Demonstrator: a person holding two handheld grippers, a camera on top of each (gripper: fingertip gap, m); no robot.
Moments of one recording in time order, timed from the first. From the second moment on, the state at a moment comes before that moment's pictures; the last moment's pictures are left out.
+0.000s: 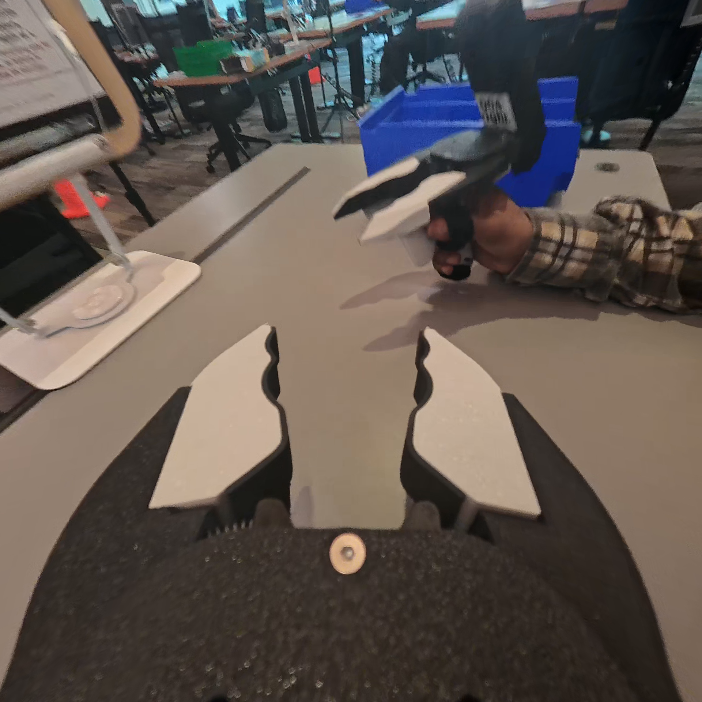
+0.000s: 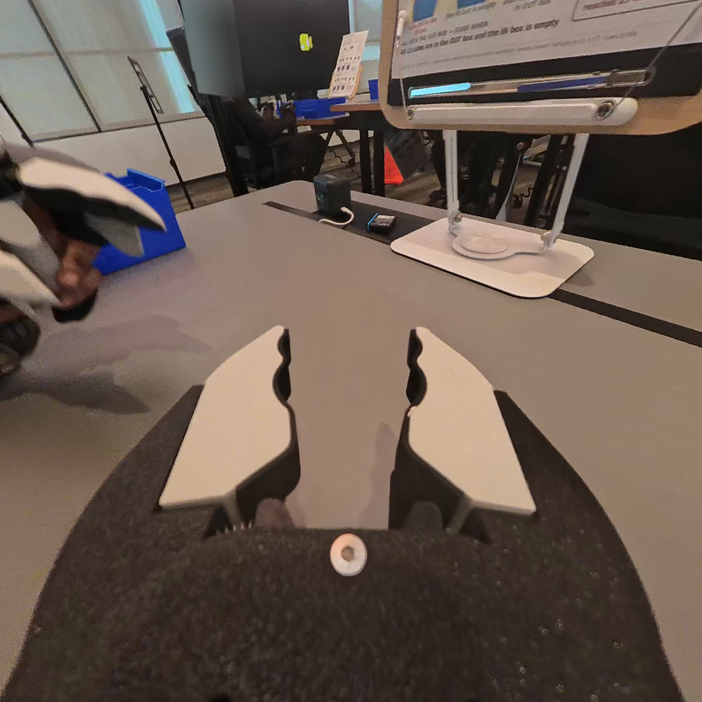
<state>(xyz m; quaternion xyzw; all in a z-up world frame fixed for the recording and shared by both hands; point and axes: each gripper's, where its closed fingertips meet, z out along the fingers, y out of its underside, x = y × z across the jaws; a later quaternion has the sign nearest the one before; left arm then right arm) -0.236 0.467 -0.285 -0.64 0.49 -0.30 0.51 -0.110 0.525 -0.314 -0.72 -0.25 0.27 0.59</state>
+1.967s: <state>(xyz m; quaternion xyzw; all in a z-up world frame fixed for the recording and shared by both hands) -0.741 0.528 -0.400 -0.96 -0.01 0.07 0.27 -0.130 0.514 -0.332 -0.73 -0.29 0.30 0.54</state>
